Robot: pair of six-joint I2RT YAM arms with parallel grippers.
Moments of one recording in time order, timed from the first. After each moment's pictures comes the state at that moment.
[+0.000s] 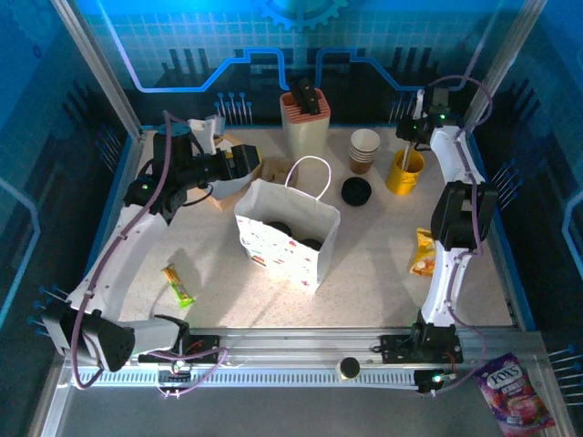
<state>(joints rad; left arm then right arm) -0.22 1.26 1.30 -0.45 0.48 -0.51 -0.08 2.20 2.06 -0.68 -0.07 0.14</state>
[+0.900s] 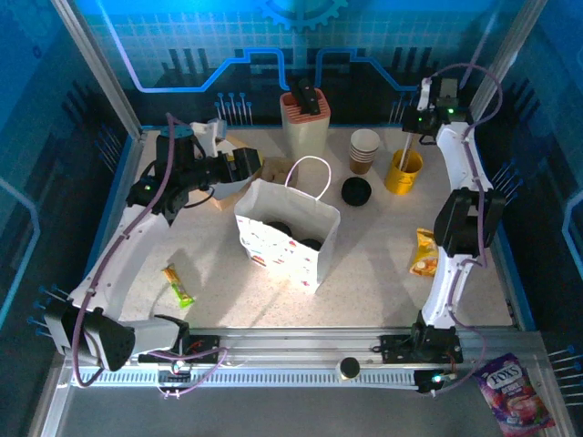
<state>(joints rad) -0.22 1.26 1.27 -0.44 0.49 -0.51 -0.08 2.08 2.08 -0.73 -0.09 0.11</state>
